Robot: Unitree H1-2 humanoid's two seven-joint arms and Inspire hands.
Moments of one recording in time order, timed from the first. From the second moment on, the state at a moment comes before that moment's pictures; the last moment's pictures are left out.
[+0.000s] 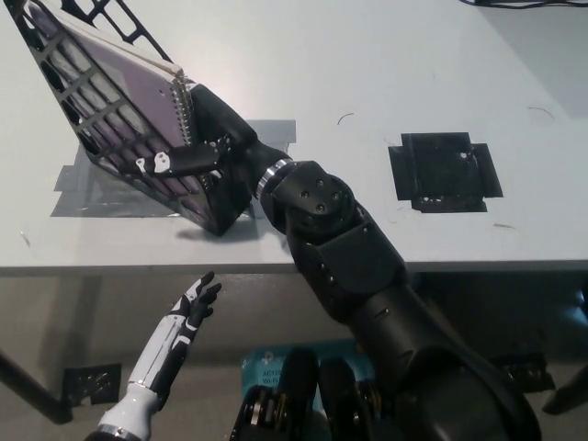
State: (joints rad) left_arm -0.06 0.18 -0.10 0.04 0.09 -0.10 -0.12; right_arm -1.04 0.23 0.15 0.87 0.06 -0.11 0.21
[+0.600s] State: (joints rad) left_arm -0.06 0.18 -0.10 0.04 0.09 -0.10 -0.14; right_arm -1.07 0.23 0.13 0.92 0.02 -0.13 0.12
